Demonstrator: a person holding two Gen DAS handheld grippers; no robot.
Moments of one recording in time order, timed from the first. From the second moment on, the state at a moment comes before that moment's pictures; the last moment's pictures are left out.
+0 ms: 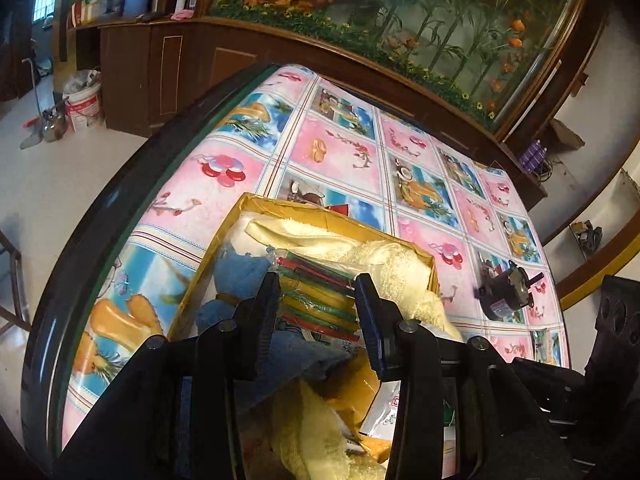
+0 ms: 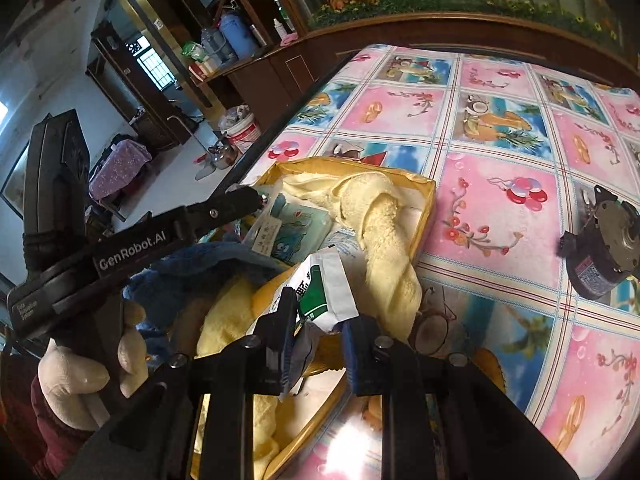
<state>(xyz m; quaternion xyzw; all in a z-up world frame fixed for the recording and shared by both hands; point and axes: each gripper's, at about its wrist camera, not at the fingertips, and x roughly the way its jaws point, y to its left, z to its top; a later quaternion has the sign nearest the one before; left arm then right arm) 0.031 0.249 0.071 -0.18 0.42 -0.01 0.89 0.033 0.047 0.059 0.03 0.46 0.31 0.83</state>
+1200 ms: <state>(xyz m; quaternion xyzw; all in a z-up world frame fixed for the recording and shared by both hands) -0.073 0.217 0.144 -0.08 0.29 0.13 0.95 -0.002 0.052 0.088 0.00 0.39 0.33 0.86</state>
